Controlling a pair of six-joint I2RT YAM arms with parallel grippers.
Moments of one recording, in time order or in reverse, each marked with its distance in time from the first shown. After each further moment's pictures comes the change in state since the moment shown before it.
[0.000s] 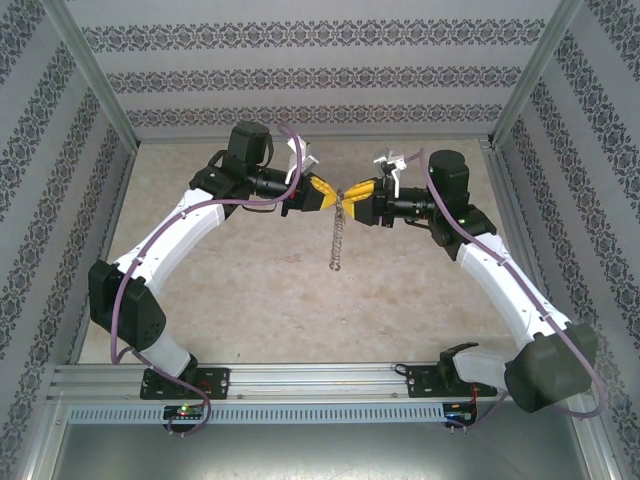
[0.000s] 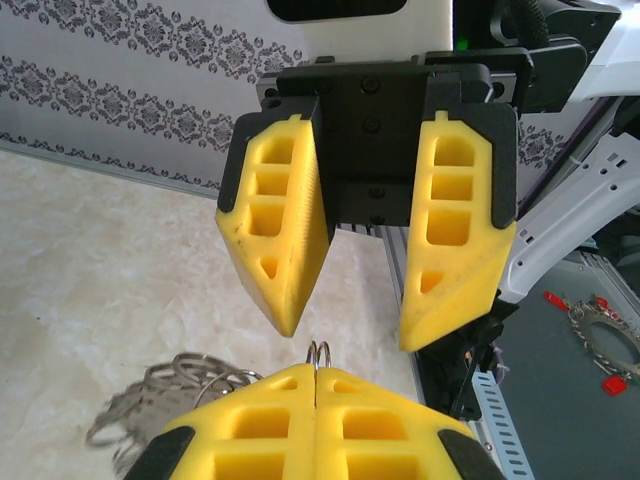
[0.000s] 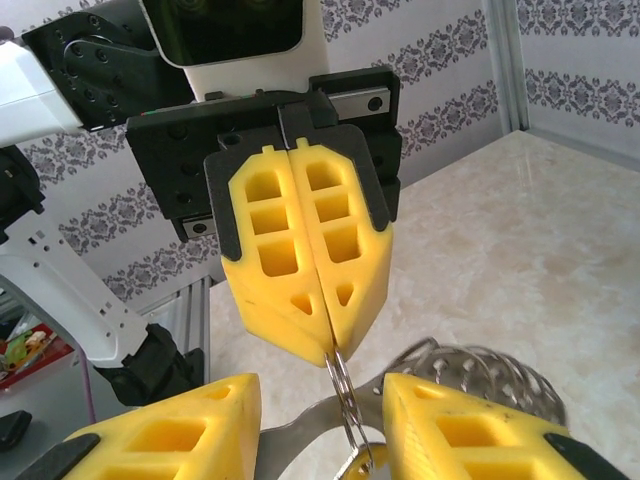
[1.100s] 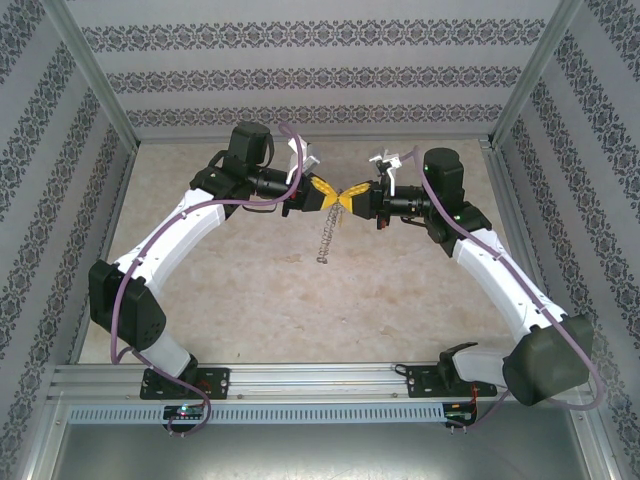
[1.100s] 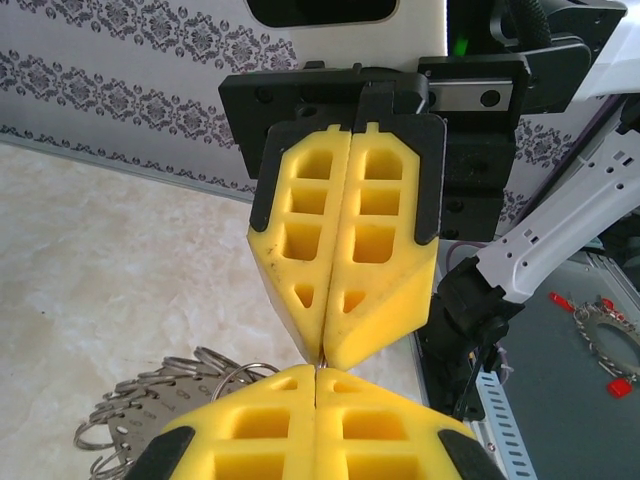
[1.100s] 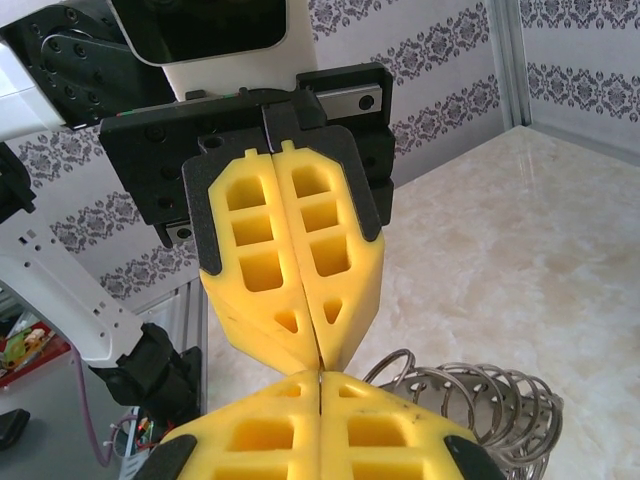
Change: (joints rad) left arm -0.004 0.000 0.000 0.000 -0.018 -0.007; right arm 0.012 0.030 0.016 -0.003 0.008 -0.011
